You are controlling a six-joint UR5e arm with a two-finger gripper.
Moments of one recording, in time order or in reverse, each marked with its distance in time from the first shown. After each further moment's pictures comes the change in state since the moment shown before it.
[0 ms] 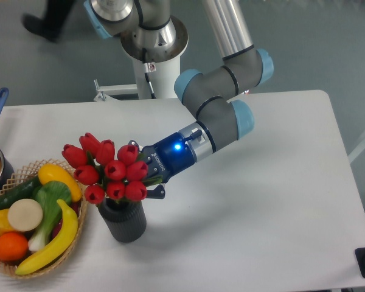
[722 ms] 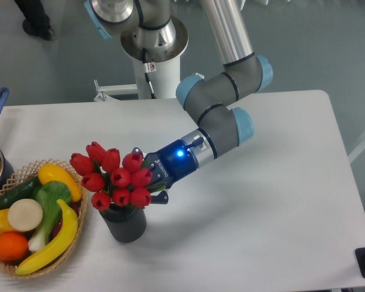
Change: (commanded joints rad) arm 0.006 -0.031 0.000 0.000 0.006 0.025
